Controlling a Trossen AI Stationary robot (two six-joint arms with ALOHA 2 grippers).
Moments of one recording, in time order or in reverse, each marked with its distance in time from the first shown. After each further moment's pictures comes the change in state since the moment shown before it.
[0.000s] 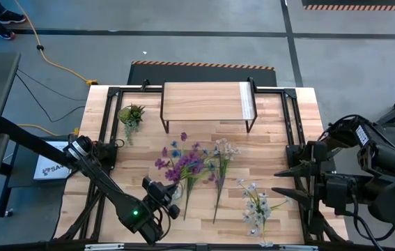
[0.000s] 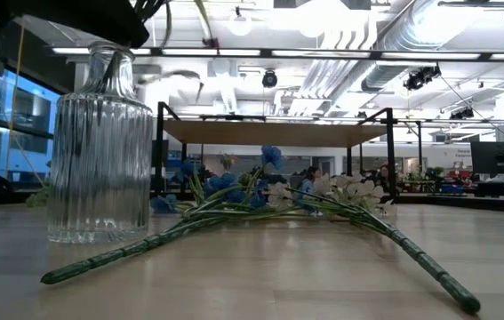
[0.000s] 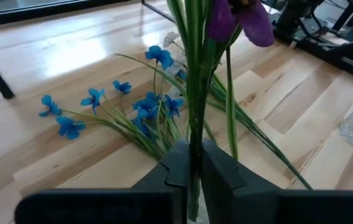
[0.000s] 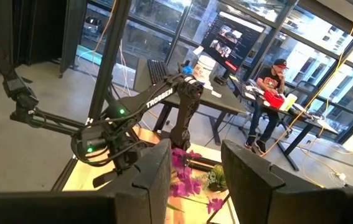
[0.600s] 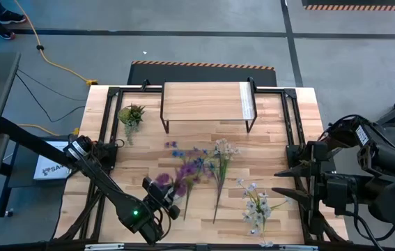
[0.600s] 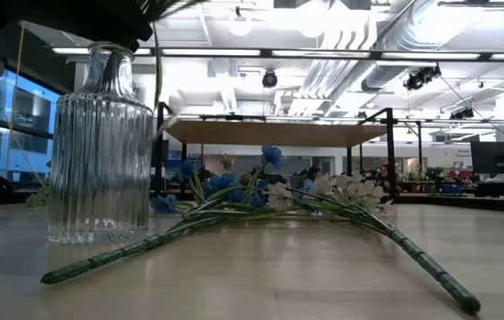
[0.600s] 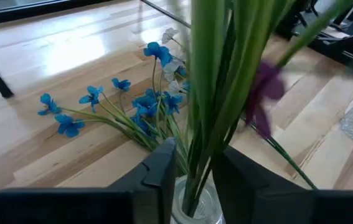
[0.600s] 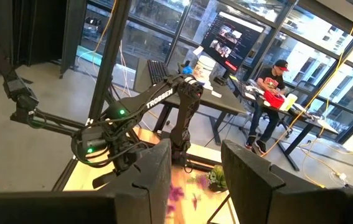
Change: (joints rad) left arm 0.000 0.000 0.000 0.009 0.010 0.020; right arm 0.000 0.000 0.000 0.002 0.000 0.000
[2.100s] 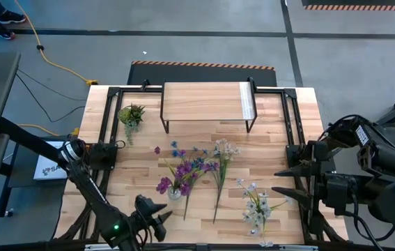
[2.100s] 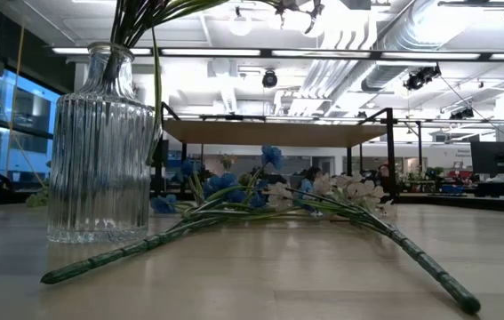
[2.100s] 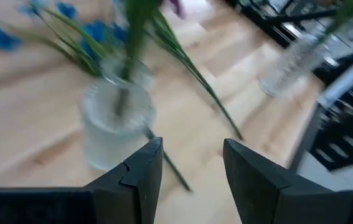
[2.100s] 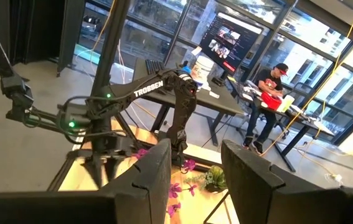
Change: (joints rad) left arm -0.169 -0.011 0.000 0.162 0.090 -0.125; right arm 0.000 0.000 0.000 0.002 0.007 -0.025
